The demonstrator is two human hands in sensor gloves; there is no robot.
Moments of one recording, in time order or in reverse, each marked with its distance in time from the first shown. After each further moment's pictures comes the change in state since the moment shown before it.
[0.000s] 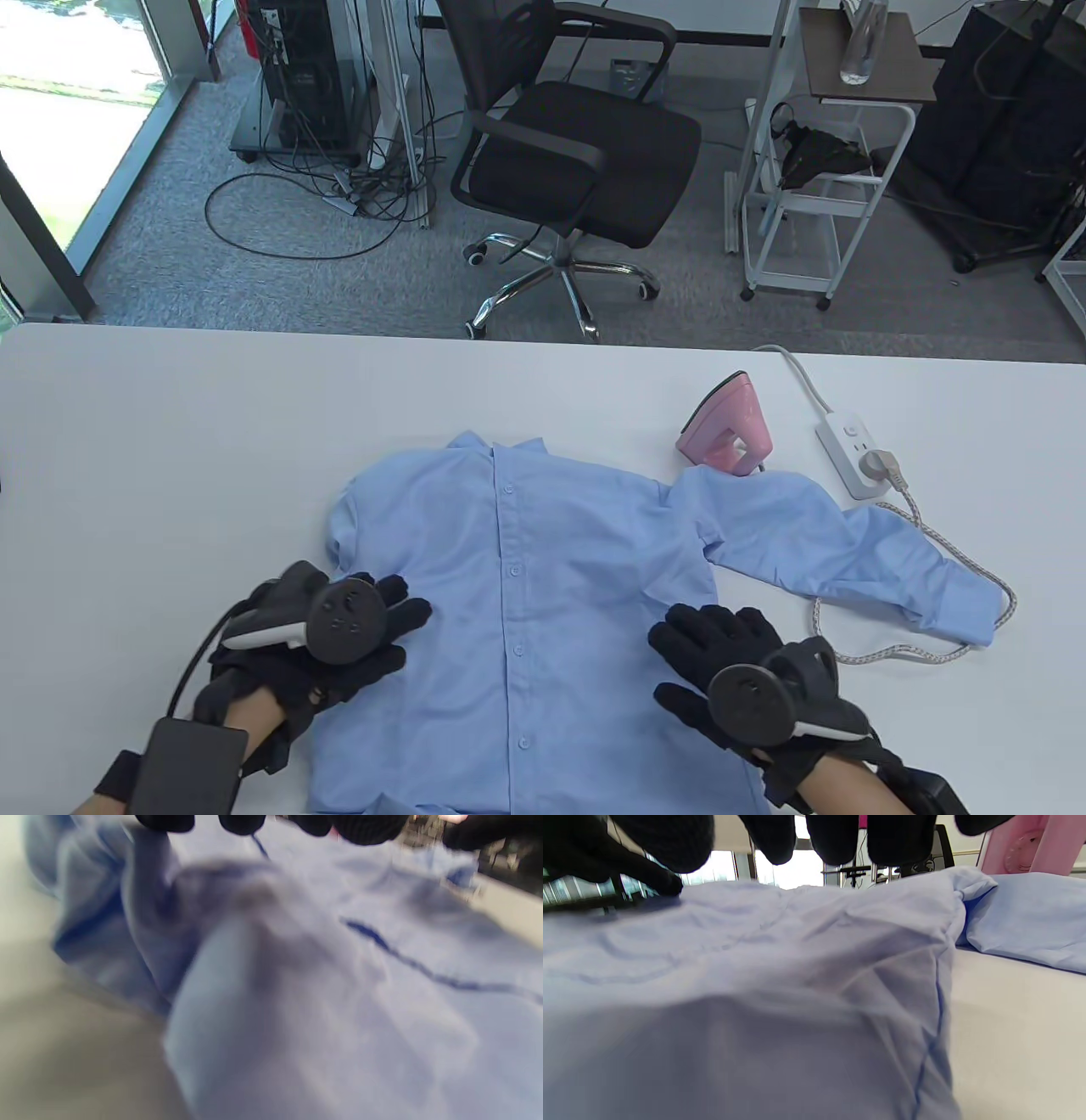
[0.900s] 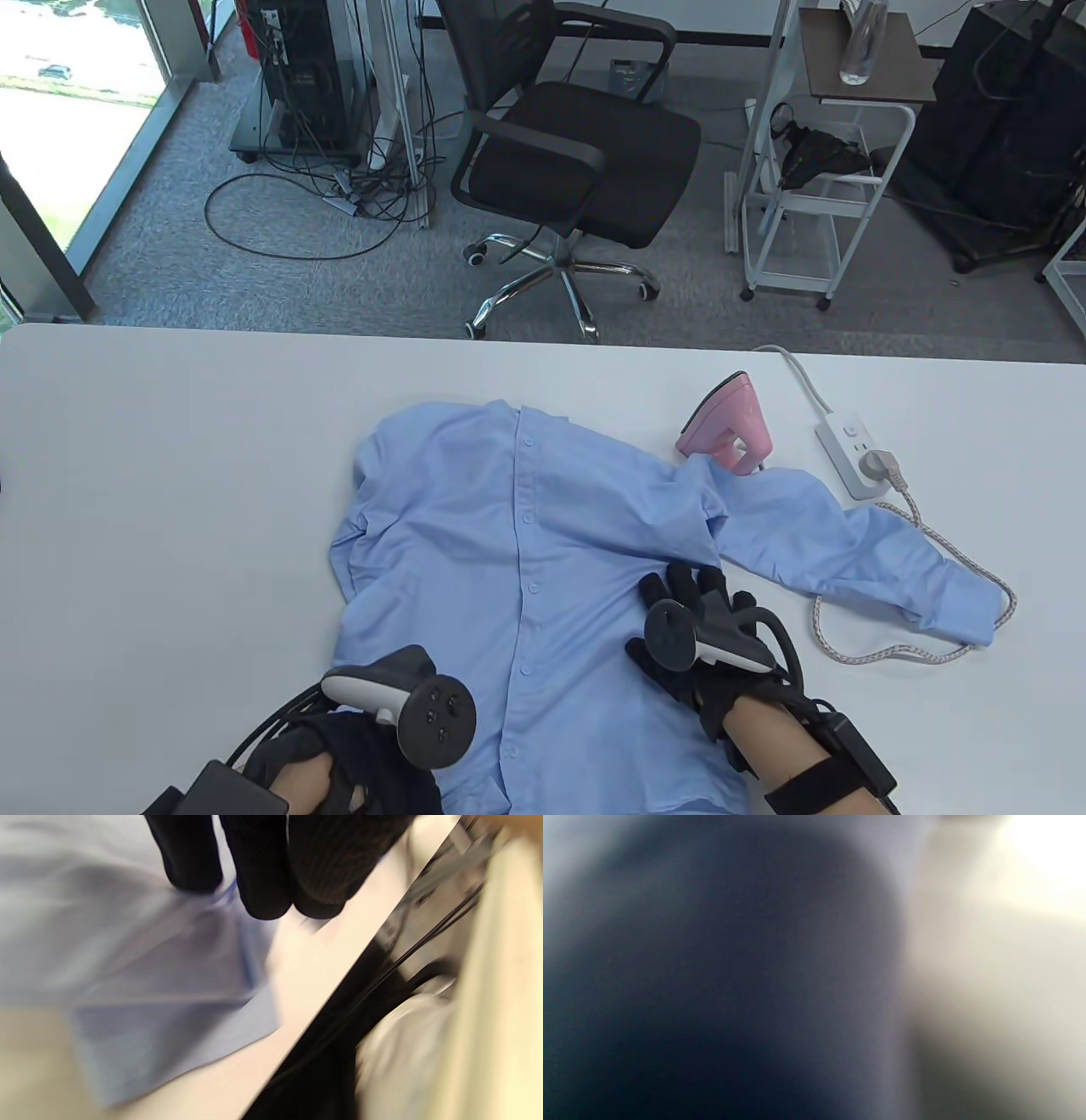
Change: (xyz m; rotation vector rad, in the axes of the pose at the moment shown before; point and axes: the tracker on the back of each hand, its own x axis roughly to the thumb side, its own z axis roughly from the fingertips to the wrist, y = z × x) left_hand 0.077 -0.011 0.017 -0.436 -0.381 0.228; right_hand -0.046 0.064 -0.064 0.313 0.292 -0.079
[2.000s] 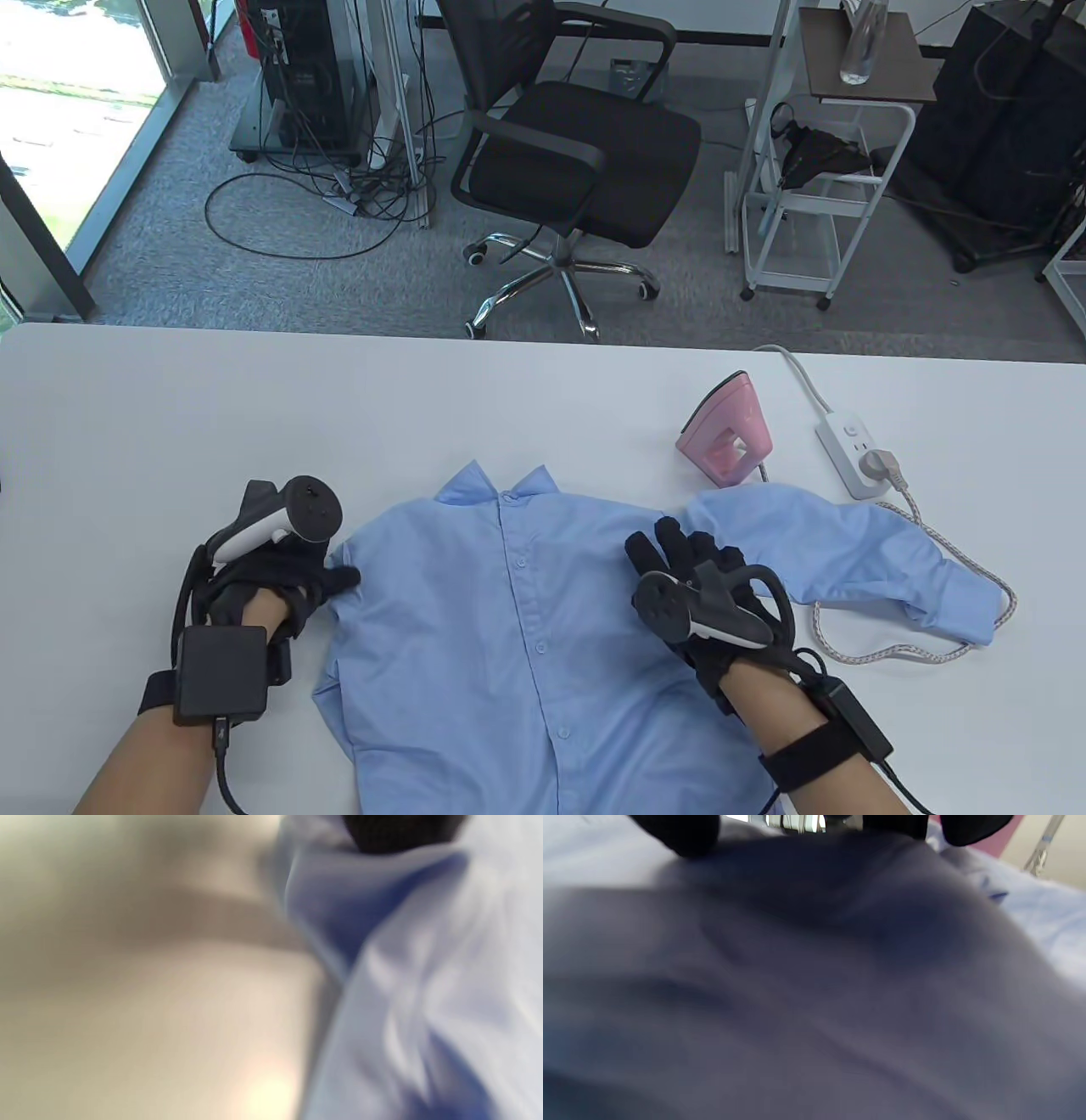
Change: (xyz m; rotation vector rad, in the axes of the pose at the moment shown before) left_hand -0.201 0.049 0.061 0.354 0.632 0.386; right_hand 0.000 -0.048 -0.021 -0.189 0.035 0.109
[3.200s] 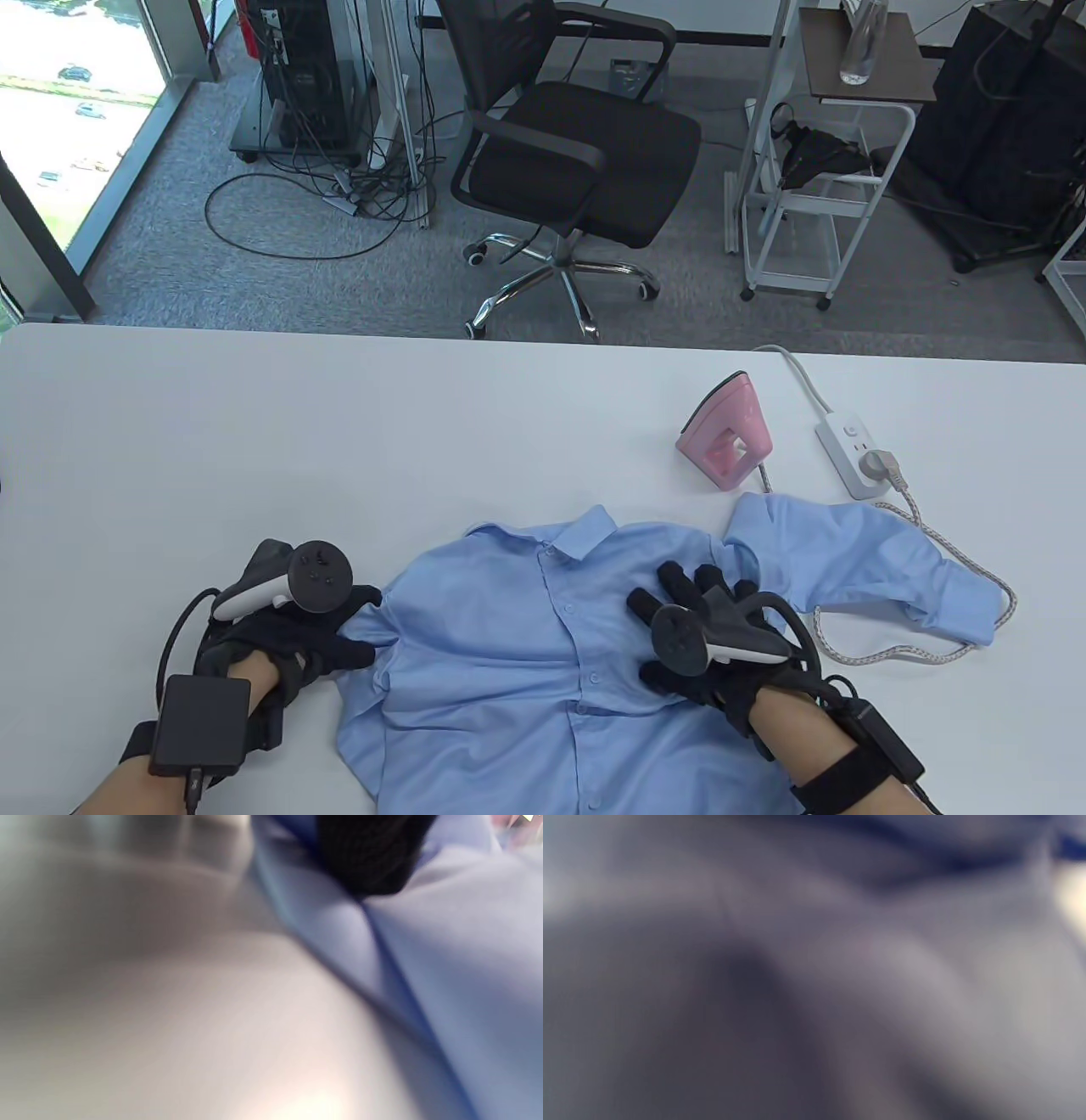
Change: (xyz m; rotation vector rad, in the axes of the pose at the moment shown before) left_hand 0.026 -0.042 0.018 0.437 -0.194 -0.096; right_hand -0.002 0.040 0.028 0.373 -0.138 -0.068
